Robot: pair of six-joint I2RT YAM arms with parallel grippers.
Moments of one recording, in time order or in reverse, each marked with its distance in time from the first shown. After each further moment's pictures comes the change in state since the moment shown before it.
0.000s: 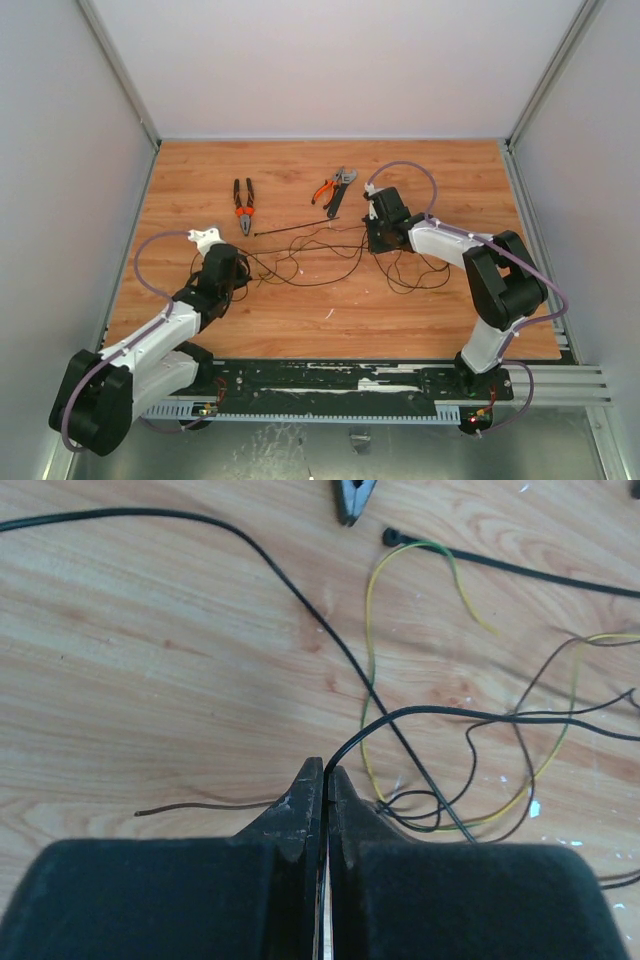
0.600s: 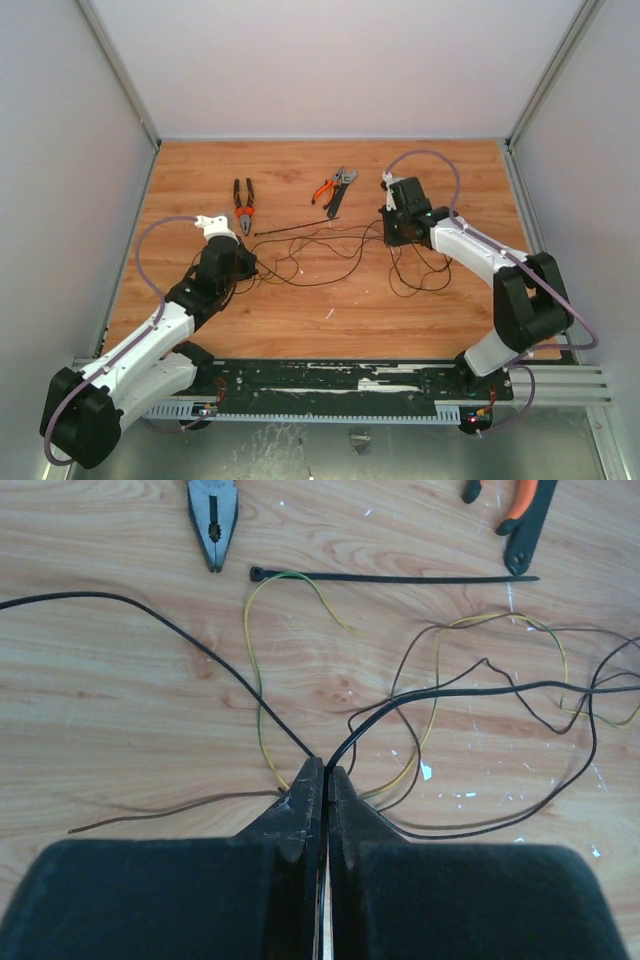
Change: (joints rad) left arm -0.082 -0.083 0.126 -0.101 0.063 0.079; right arm -0.073 -0.193 0.020 -0.171 0.012 -0.051
